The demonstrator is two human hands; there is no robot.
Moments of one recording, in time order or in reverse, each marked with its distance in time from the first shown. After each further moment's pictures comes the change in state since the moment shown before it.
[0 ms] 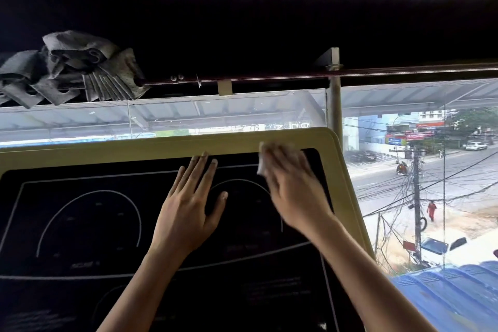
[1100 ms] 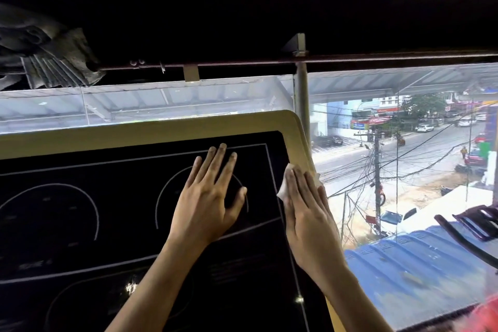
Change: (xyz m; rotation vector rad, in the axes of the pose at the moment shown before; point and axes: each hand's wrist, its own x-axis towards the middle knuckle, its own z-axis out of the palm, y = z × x) left_hand 0.008 0.072 0.021 -0.020 -0.086 0.083; right_hand -0.105 0.022 -0.007 0.035 0.081 0.274
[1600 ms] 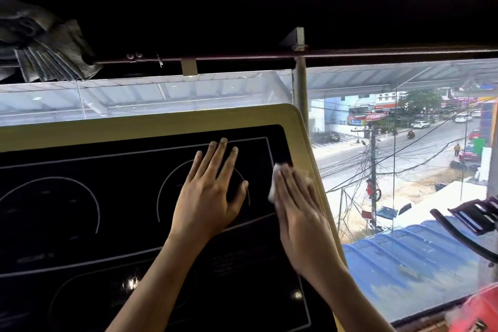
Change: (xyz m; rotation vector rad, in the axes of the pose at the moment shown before) left_hand -0.002 0.001 0.000 -0.020 0.044 0.004; right_hand -0.009 -0.006 0.001 0.037 -0.037 -0.125
